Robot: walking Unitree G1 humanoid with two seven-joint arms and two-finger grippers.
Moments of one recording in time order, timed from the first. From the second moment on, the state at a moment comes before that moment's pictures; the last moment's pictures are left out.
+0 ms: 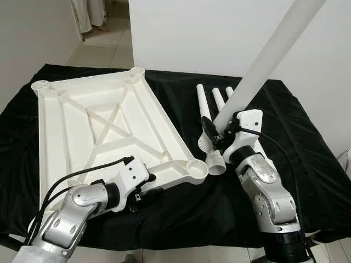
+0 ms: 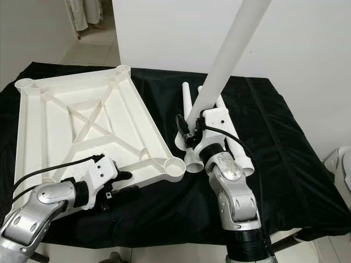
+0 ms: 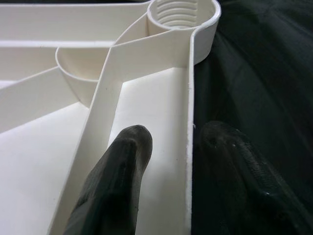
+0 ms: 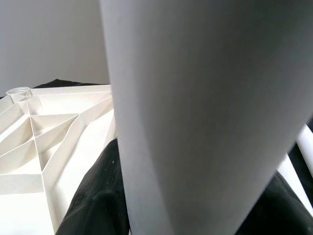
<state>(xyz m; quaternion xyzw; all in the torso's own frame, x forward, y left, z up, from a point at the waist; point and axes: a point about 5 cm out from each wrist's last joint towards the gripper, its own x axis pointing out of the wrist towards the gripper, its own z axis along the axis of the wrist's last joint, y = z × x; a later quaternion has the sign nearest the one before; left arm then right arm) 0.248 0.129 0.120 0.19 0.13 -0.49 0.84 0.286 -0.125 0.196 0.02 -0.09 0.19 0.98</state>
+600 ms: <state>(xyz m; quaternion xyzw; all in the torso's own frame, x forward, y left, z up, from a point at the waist) 0.261 0.116 0.119 0.22 0.19 -0.48 0.82 0.287 -0.128 0.196 0.01 -0.08 0.18 0.98</state>
